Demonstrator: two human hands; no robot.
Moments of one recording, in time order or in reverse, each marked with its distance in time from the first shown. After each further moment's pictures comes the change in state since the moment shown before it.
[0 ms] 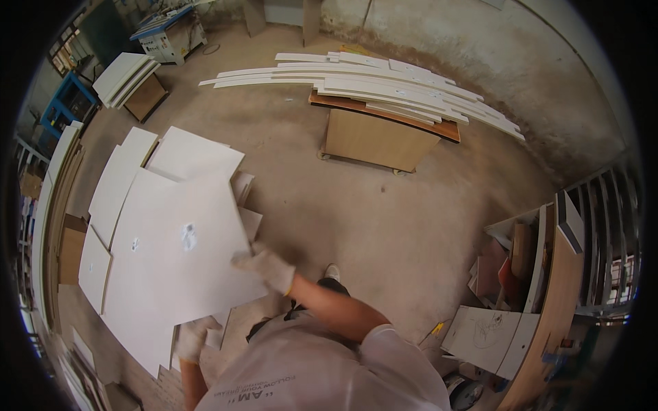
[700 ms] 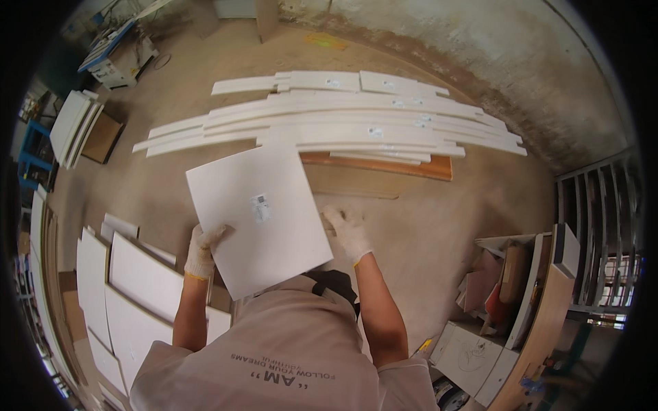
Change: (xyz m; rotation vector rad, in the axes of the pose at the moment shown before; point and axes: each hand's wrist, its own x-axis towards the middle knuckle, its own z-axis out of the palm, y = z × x) left_hand 0.368 0.312 0.103 -0.519 -0.220 0.175; right_hand 0.060 -0.083 -0.351 0.048 0.854 0.074
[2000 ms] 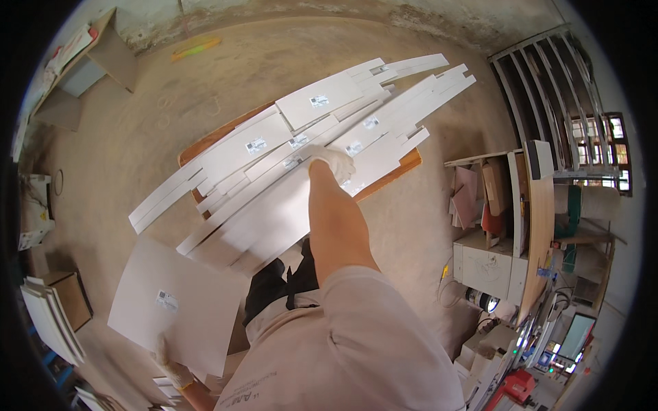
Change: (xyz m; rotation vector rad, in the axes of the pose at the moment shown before) left_hand 0.110 0.108 -0.160 0.201 0.313 0.000; right_hand 0.313 -0.135 -0.021 -0.227 1.348 0.908
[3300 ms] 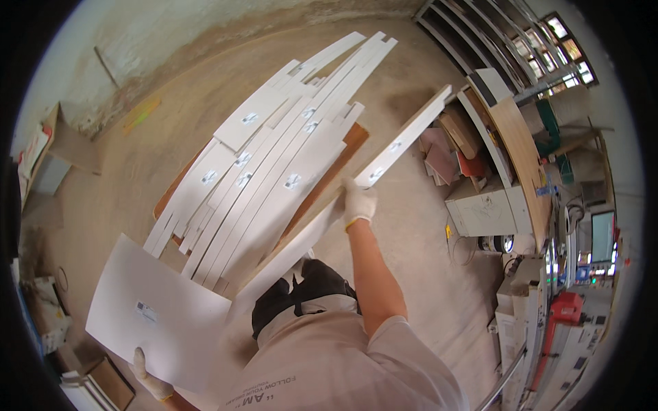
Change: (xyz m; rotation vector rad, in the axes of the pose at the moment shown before) left_hand 0.135 0.098 0.064 -0.048 -0.380 0.096; right_hand 0.093 0.191 -0.127 0.836 -0.131 -0.260
